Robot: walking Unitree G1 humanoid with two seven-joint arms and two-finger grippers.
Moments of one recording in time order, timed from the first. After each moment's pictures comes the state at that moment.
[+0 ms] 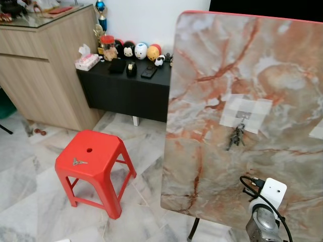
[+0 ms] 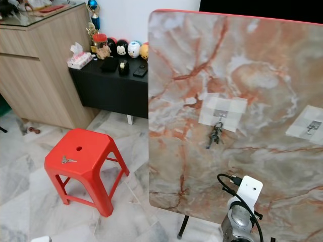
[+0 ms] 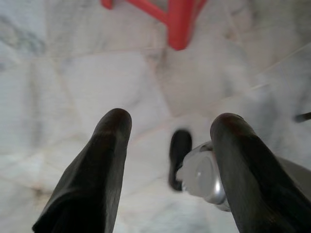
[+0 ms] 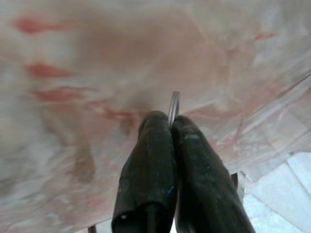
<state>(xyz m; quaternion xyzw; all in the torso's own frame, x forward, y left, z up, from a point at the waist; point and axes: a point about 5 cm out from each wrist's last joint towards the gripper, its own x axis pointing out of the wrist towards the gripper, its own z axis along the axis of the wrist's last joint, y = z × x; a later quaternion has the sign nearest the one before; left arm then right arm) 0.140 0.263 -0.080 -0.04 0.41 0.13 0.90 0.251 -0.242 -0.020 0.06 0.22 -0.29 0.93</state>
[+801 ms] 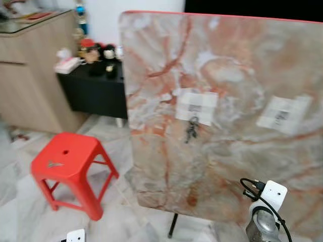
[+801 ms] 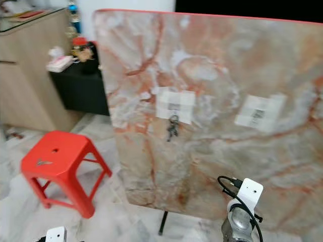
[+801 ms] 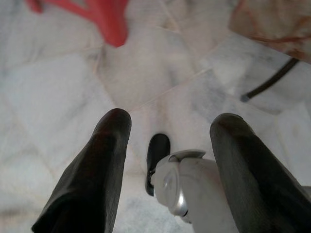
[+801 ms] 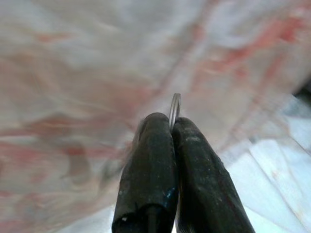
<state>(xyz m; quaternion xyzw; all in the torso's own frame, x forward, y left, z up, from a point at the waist) 0.151 0.240 -0.084 -0.05 0.42 0.12 0.90 0.247 -0.237 -0.024 0.07 0.23 -0.28 0.93</state>
